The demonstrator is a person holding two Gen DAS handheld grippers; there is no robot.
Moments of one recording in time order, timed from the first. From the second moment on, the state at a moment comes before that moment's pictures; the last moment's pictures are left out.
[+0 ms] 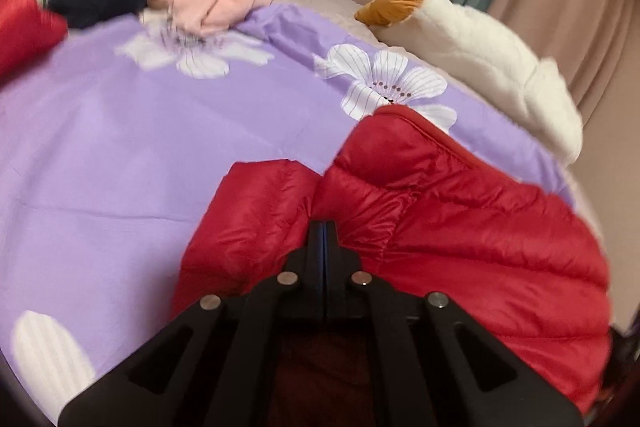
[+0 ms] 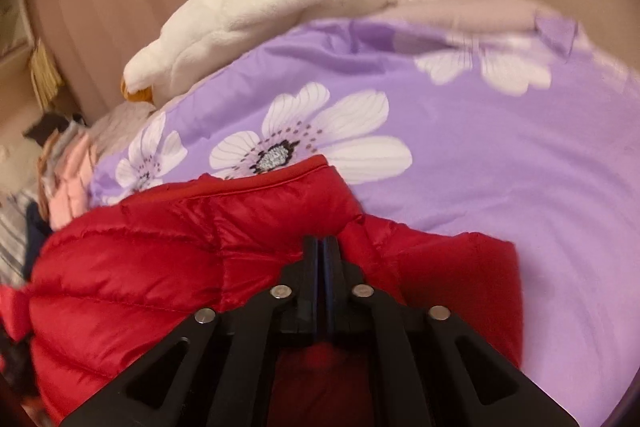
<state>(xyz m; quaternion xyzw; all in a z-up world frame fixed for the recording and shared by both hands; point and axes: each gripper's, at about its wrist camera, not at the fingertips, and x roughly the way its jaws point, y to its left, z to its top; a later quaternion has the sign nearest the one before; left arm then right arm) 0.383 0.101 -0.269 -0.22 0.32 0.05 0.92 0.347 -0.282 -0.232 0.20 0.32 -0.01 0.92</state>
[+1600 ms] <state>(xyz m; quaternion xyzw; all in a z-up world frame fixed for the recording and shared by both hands) 0.270 0.111 -0.290 -0.43 0.38 -0.02 0.82 0.222 -0.277 -0.245 0.27 0.37 0.02 0.89</state>
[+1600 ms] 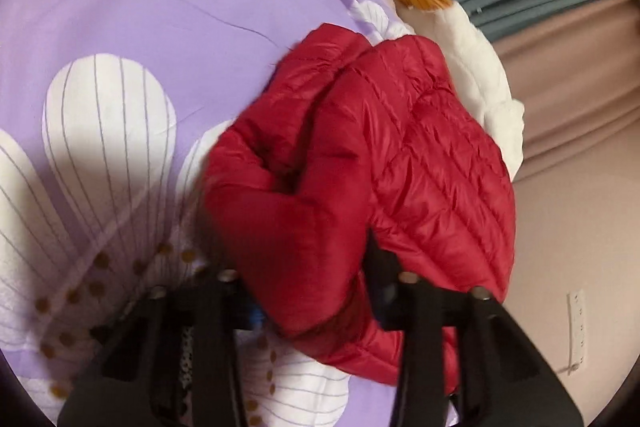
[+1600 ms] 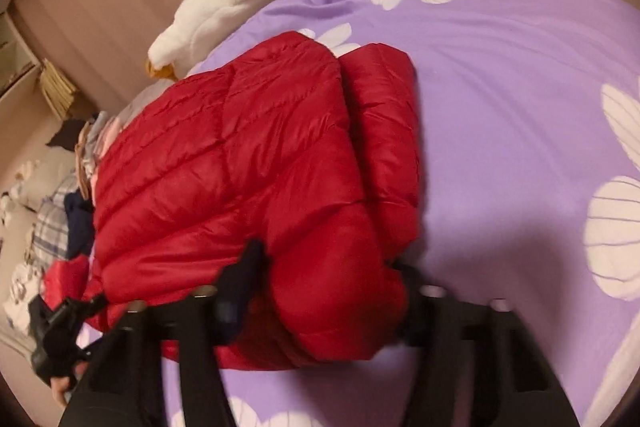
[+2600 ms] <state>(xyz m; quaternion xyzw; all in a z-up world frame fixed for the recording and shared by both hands) 0.193 0.078 -0.261 -0.32 0.42 0.02 0.85 0.126 -0.321 -0.184 0.20 0.35 -0.07 0.91</state>
